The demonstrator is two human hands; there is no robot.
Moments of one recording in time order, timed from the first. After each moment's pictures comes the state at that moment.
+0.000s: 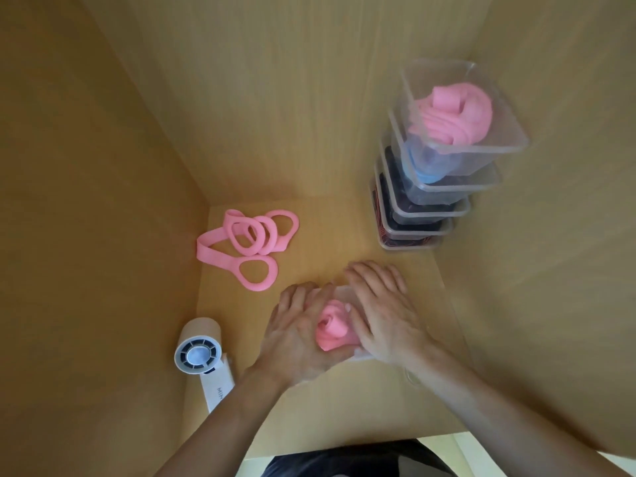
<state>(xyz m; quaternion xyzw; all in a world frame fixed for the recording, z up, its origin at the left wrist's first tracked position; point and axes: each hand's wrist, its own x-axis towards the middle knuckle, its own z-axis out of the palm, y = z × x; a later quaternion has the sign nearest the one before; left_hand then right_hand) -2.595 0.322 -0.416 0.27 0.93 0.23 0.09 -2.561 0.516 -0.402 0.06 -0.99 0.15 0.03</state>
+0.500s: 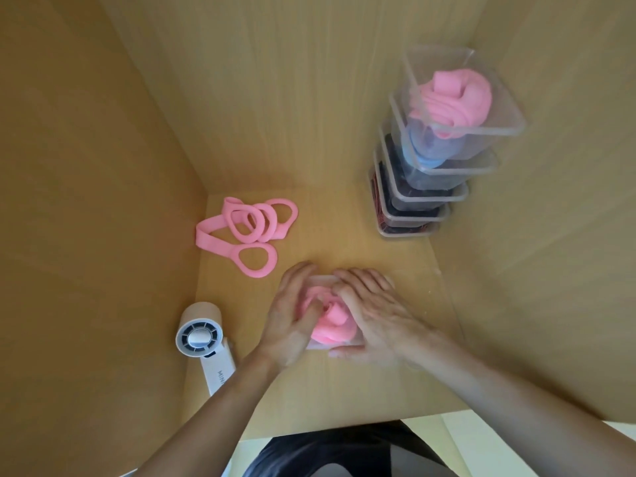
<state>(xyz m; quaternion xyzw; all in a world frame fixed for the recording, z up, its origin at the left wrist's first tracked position) -2.591 0.313 -0.412 0.15 0.81 0.54 0.15 -2.548 0.511 -0.407 0.18 -0.98 0.11 -0.04</state>
